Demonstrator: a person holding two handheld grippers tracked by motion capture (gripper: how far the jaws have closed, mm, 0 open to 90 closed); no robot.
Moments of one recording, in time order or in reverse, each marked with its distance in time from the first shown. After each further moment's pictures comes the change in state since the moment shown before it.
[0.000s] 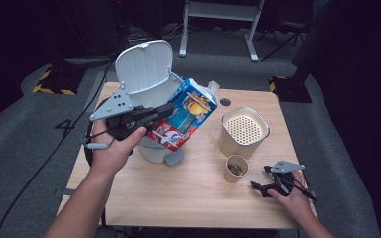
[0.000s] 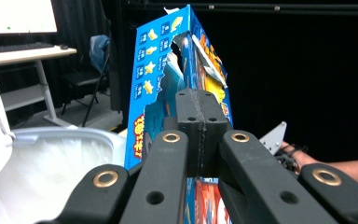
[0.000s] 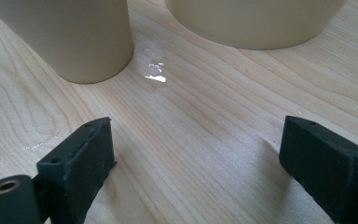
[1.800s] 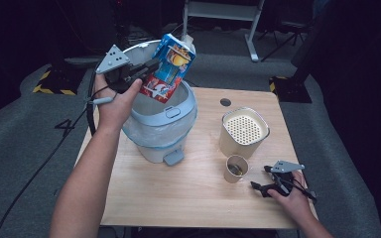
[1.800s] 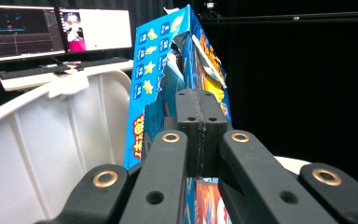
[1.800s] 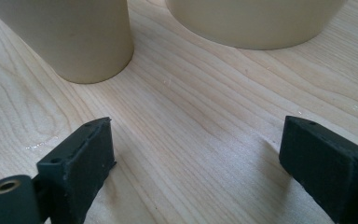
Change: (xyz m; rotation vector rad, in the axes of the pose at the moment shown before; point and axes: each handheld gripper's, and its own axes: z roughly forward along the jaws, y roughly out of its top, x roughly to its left) left arm 0.090 0.016 0.031 -0.039 0.271 0.018; right arm 0.000 0.000 0.000 0.000 0.000 0.000
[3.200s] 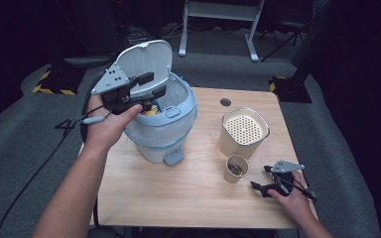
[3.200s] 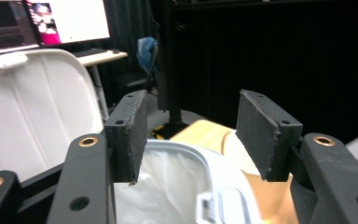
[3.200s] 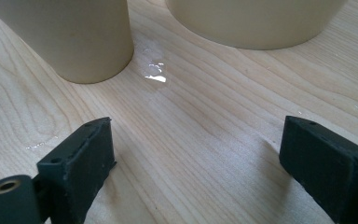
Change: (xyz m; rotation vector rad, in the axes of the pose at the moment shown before) left arm -0.037 -0.006 -0.038 0.064 -0.100 0.055; right arm 0.000 0.000 0.000 -0.001 0.000 0.000
